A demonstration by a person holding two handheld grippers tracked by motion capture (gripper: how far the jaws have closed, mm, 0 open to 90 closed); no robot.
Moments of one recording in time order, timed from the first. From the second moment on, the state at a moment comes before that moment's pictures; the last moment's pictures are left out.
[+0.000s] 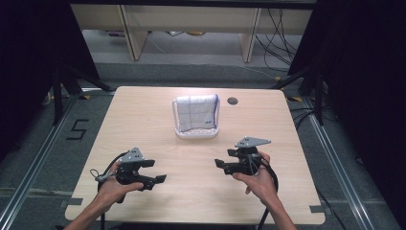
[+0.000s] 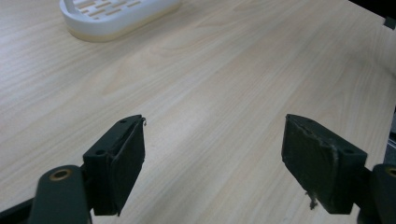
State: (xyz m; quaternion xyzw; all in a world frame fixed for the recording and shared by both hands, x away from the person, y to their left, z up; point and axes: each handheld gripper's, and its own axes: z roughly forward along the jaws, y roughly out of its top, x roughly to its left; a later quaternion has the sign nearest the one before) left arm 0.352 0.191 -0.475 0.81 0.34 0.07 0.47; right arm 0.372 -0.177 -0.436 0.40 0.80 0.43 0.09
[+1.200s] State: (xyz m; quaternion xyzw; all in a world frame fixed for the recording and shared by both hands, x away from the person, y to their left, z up) left arm 0.306 0.189 -0.506 0.84 0.32 0.06 0.44; right arm 0.312 -0.167 -0.492 0.39 0.84 0.39 0.07
